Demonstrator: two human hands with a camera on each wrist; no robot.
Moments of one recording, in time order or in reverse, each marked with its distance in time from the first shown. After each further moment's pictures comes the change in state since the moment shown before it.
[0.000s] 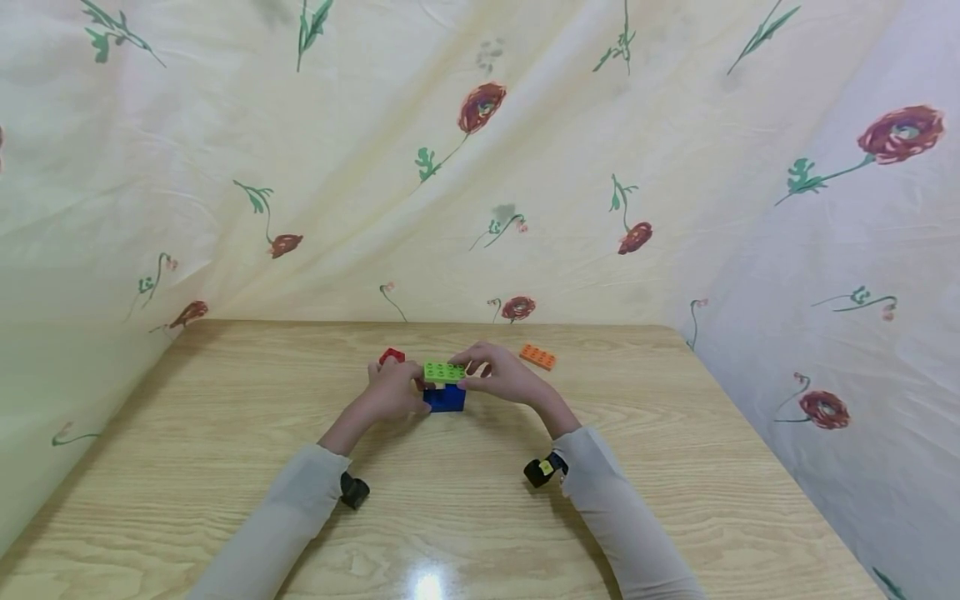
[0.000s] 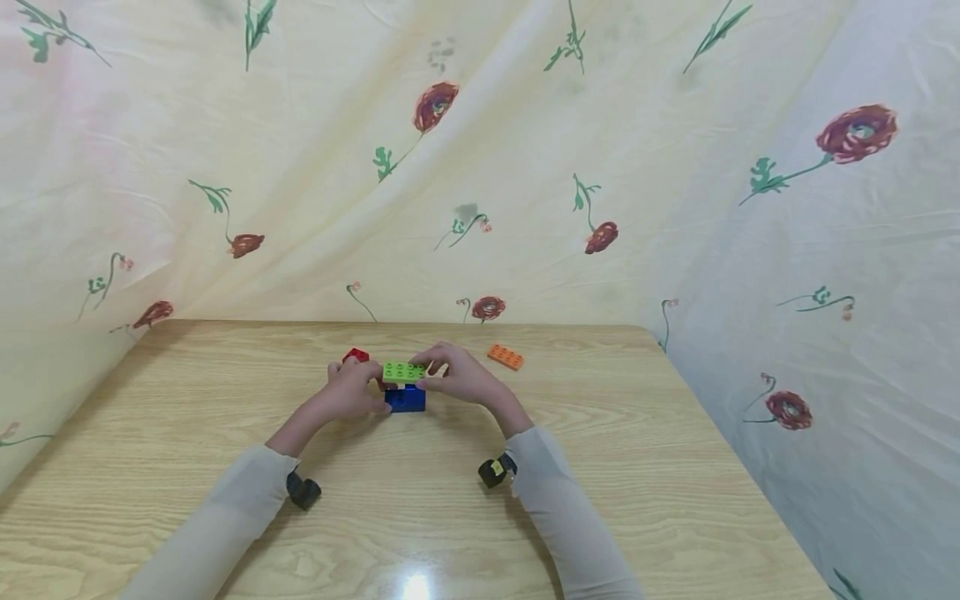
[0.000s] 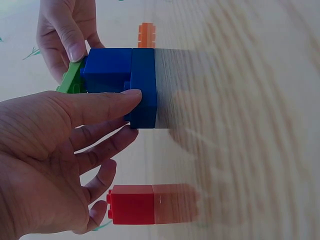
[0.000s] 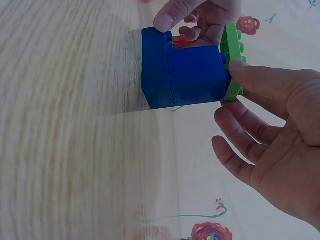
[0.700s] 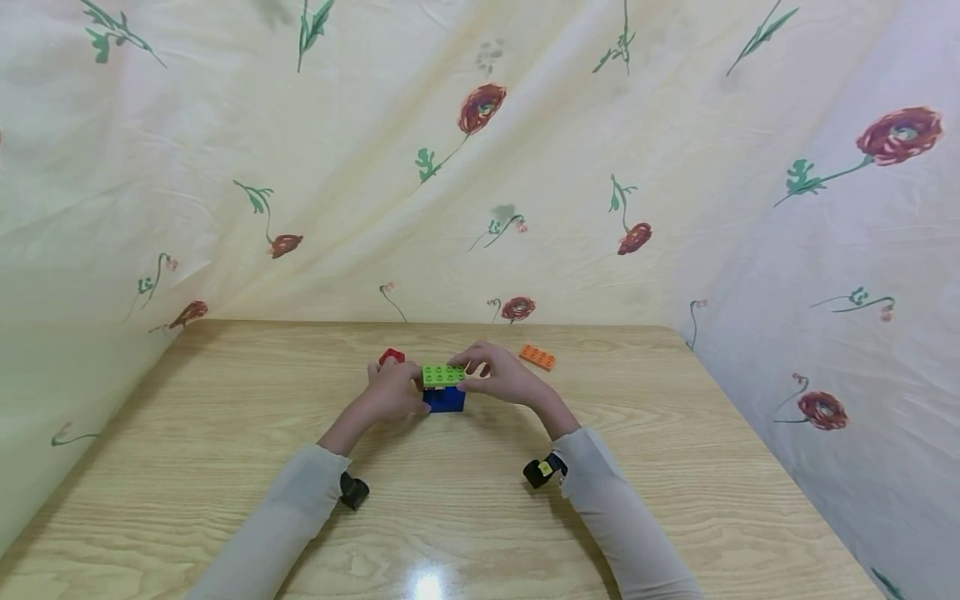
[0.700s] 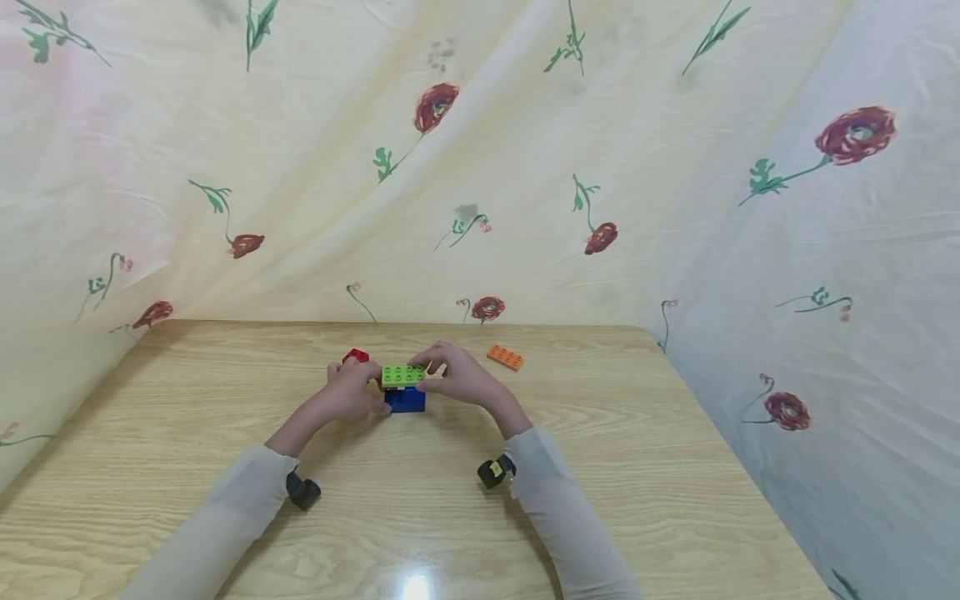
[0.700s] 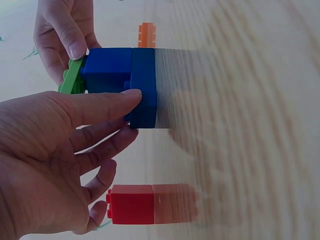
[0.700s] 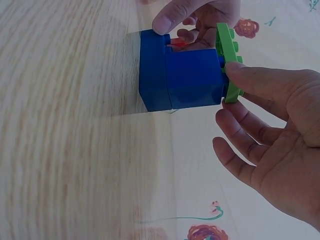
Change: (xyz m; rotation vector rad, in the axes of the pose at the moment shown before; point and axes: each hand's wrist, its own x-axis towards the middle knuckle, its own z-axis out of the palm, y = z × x) left_hand -0.002 0.001 0.000 -0.019 0.005 -0.012; right_hand 0.000 -0.004 0.000 -0.011 0.002 0.028
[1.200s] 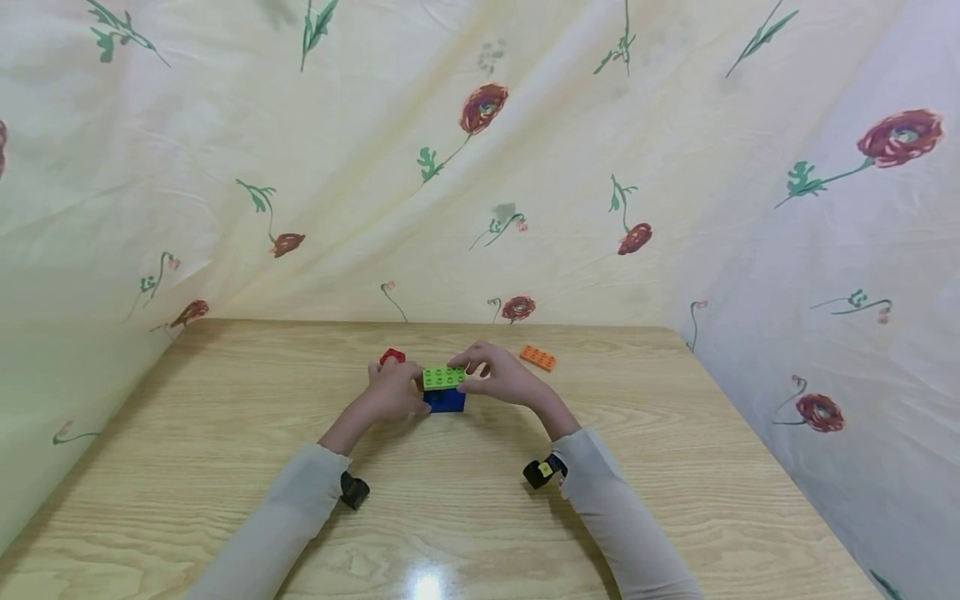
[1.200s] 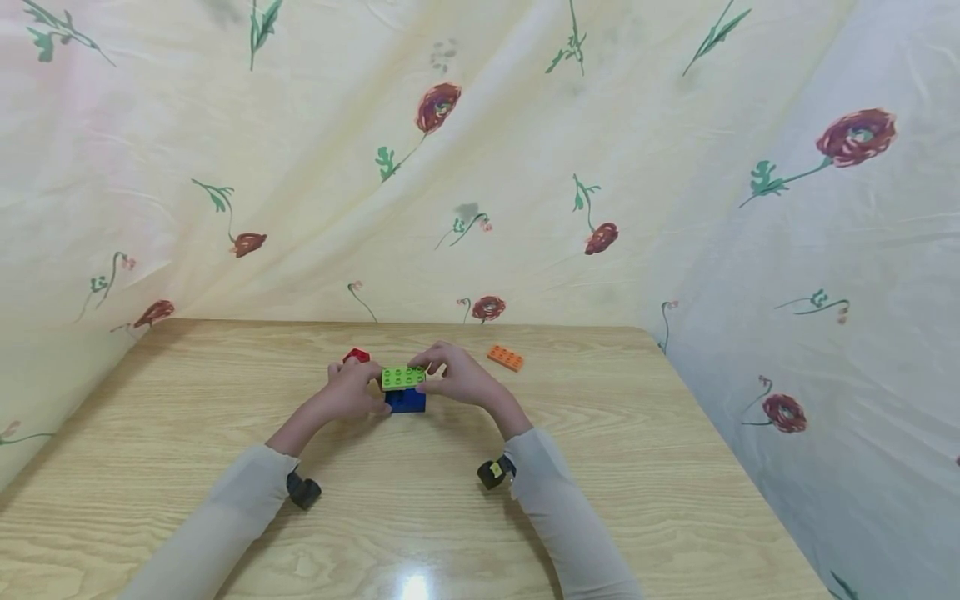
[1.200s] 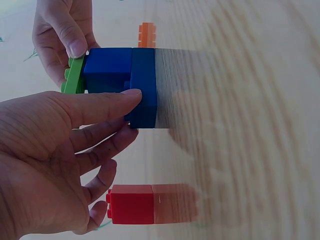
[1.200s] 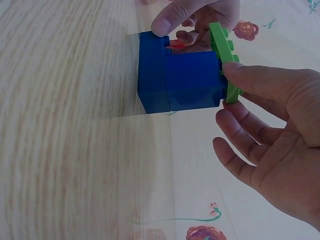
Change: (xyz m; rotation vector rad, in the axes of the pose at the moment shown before) left_hand -0.004 0.001 0.003 -0.010 -0.001 -0.002; right_hand -0.004 -0.003 0.000 0.003 -0.008 -0.006
